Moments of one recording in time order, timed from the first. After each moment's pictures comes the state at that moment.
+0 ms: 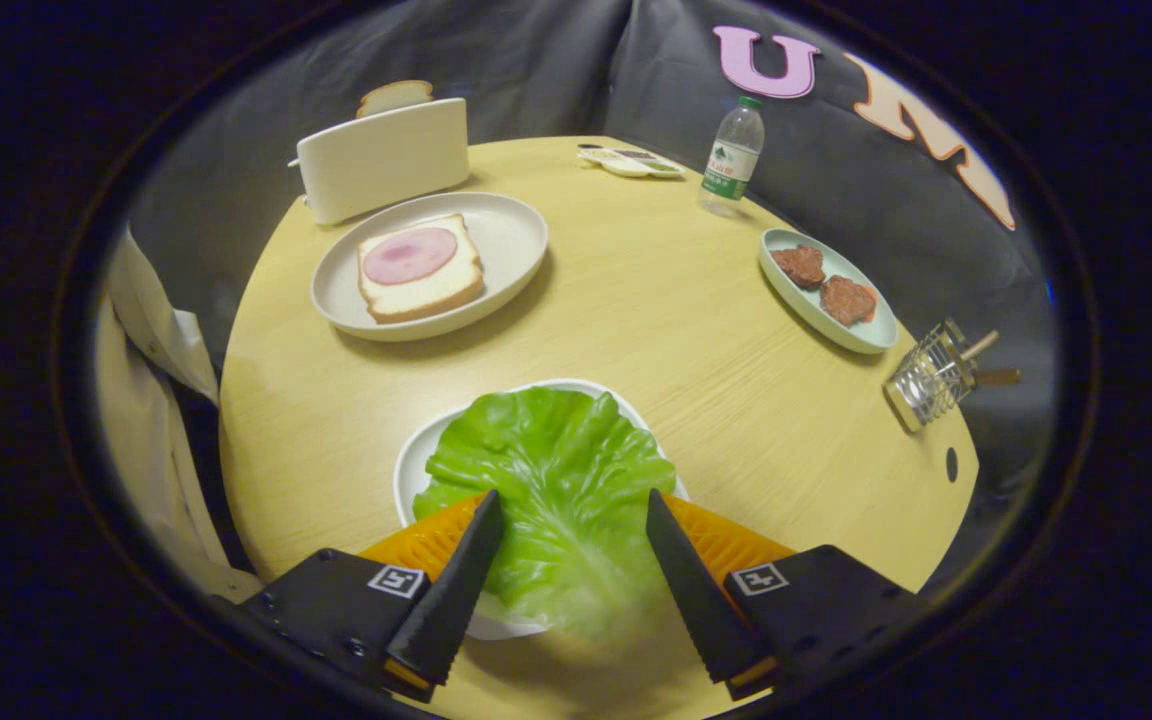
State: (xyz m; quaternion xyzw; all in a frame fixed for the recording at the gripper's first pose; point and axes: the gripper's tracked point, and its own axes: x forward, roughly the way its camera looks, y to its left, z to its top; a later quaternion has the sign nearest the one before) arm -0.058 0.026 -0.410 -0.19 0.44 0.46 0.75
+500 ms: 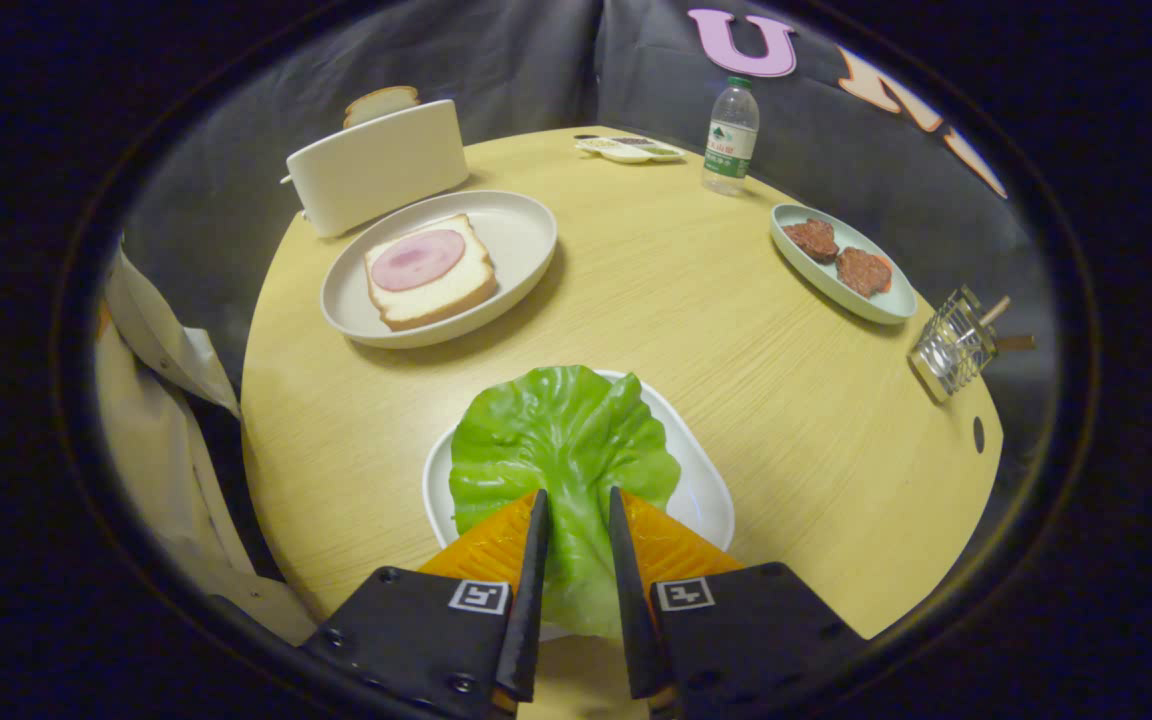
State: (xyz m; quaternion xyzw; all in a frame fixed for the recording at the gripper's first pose) arm -0.075 0.031 -0.409 -0.17 0.47 0.46 0.73
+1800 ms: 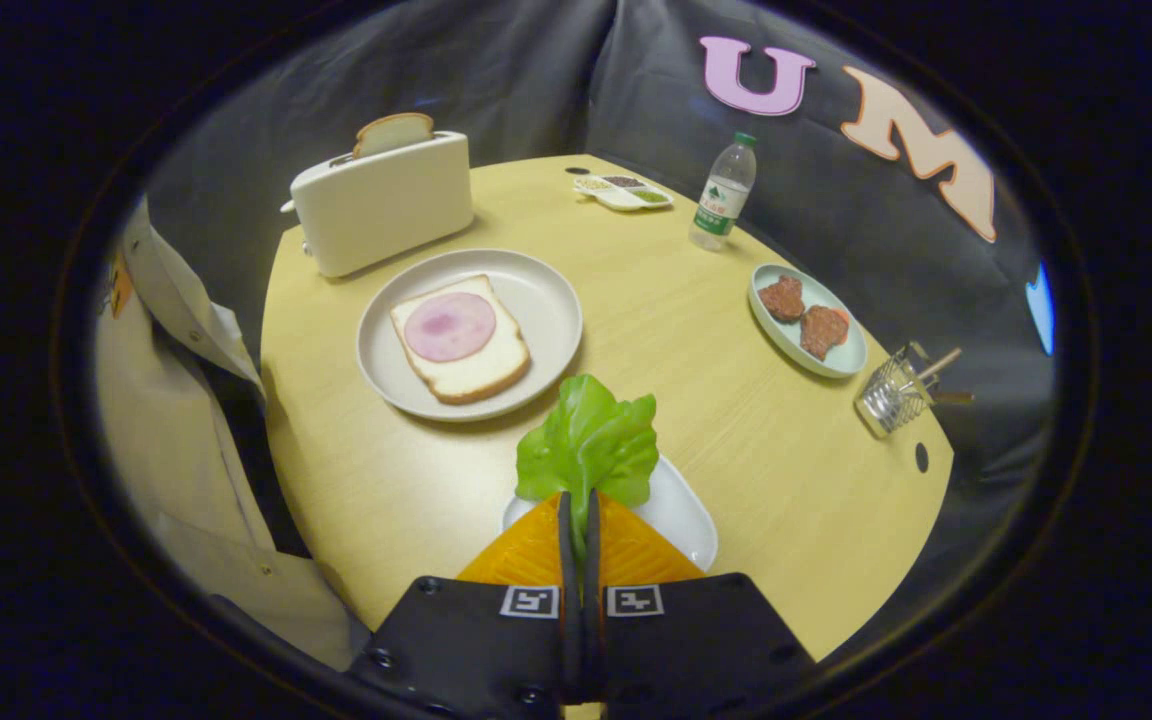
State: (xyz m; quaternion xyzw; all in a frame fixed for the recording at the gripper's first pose) arm -0.080 0.071 -0.323 -0.19 0.44 0.41 0.77
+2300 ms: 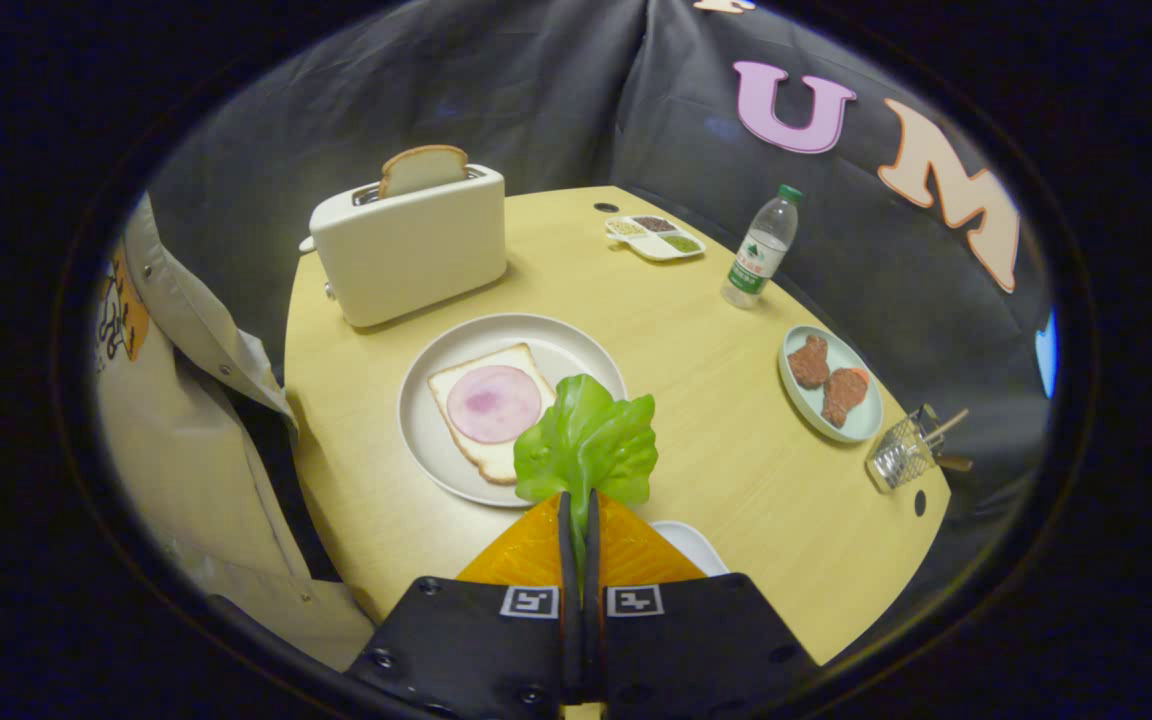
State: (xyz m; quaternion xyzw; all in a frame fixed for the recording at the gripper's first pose) arm -0.074 0.145 -0.288 -0.18 0.42 0.44 0.78
